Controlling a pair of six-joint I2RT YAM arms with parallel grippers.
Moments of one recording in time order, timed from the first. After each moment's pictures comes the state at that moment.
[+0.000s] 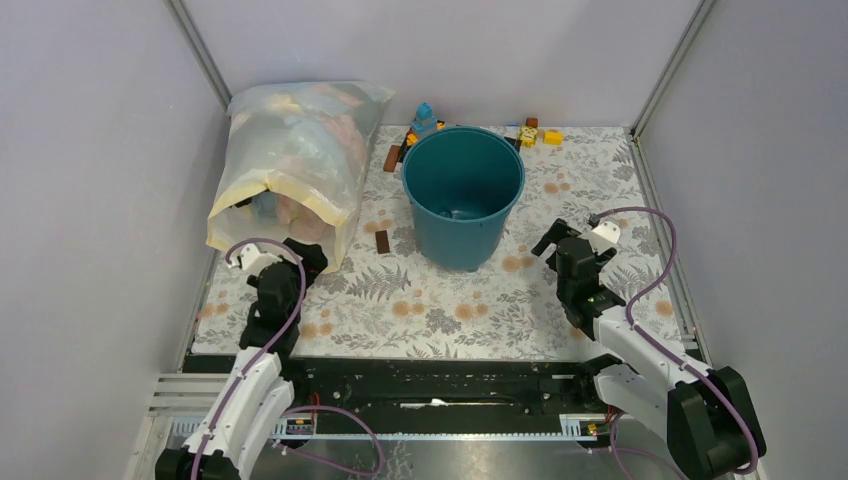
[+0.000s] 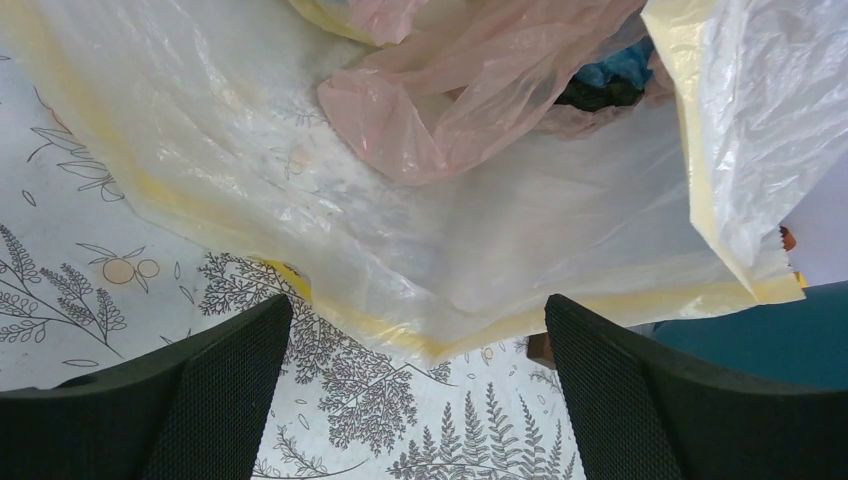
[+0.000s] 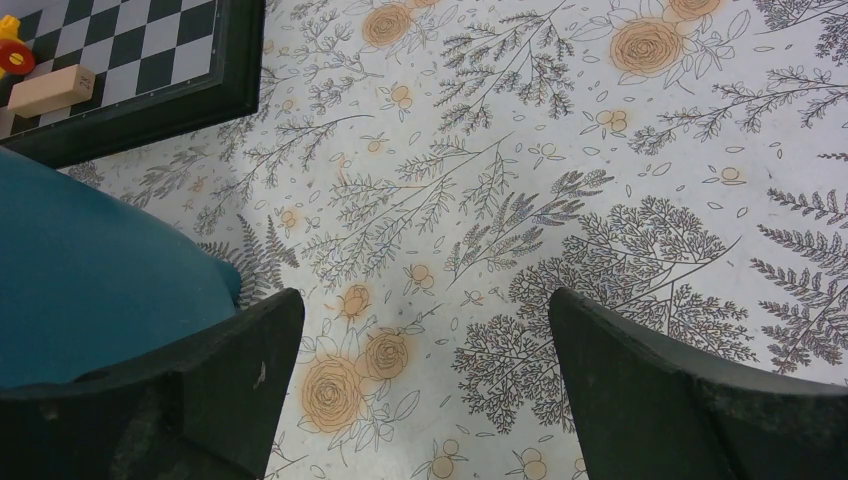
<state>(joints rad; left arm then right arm) -0.12 0.58 0.20 0.04 -0.32 -0.77 0.36 0.97 0.36 0.15 0.58 0.60</state>
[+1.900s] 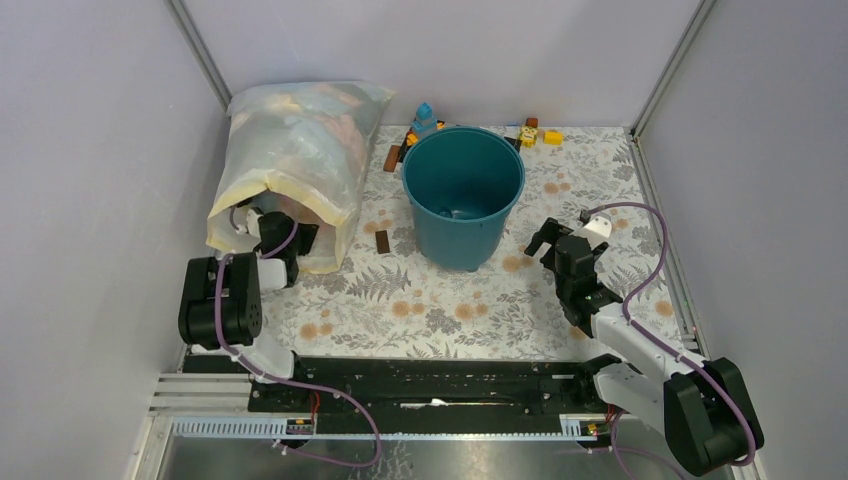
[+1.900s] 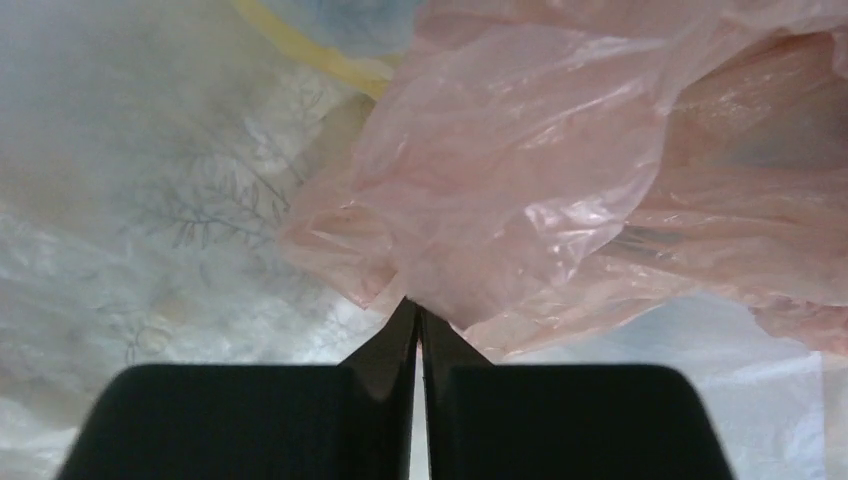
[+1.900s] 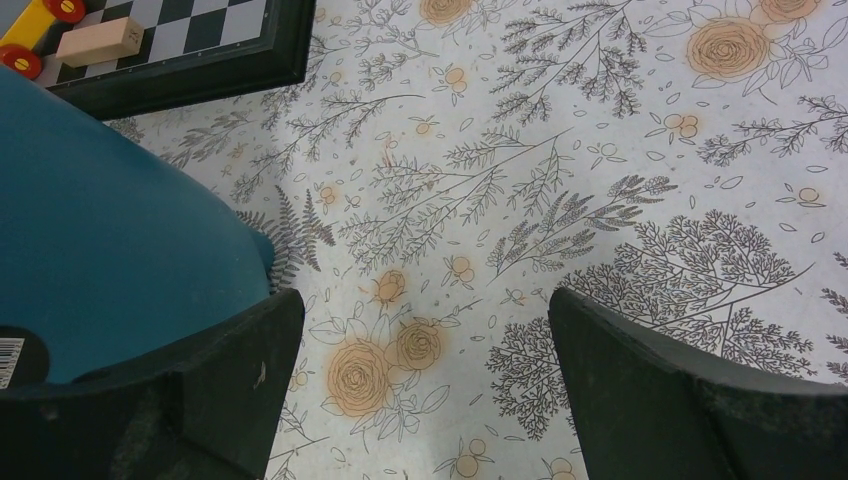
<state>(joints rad) 0.12 1.59 0.52 0.55 0.04 -1.07 0.36 1.01 0.36 0.22 0.48 0.55</state>
